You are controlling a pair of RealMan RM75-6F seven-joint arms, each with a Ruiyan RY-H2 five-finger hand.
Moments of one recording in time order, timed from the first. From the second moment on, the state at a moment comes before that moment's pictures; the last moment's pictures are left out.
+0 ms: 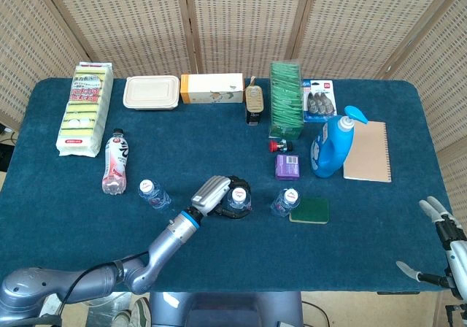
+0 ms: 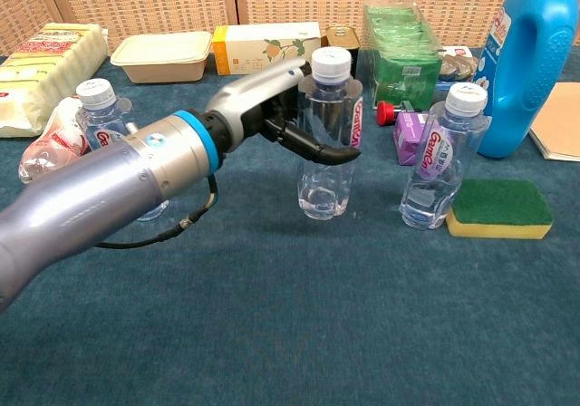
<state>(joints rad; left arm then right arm) -0.84 -1.91 -0.28 -1.27 1.39 0.92 -0.32 -0.02 -0.92 -0.03 -1.74 -1.65 1.58 0.49</state>
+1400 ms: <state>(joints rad) -0.91 -1.97 -0.30 -1.22 1.32 0.90 -0.27 -0.02 -0.90 -0.03 -1.72 -1.65 1.59 0.56</state>
